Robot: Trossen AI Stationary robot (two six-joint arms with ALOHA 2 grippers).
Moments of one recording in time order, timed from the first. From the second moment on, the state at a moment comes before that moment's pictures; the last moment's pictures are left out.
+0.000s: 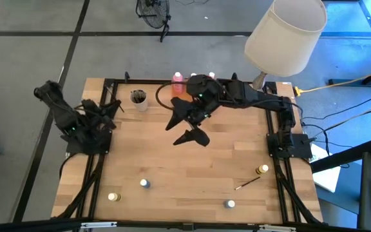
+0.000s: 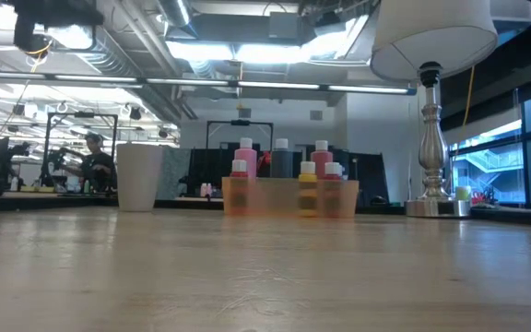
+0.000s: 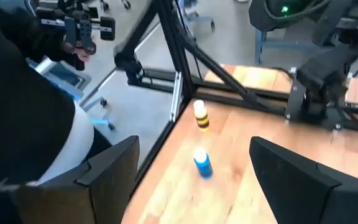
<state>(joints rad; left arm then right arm) -0.76 0.63 0.76 -1.35 -1.57 -1.72 0.02 1.98 2.36 -0.91 -0.56 -0.02</state>
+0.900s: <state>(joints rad) -0.58 0.68 0.62 -0.33 -1.35 -0.55 -0.13 1.98 2.36 -0.81 -0.56 -0.12</state>
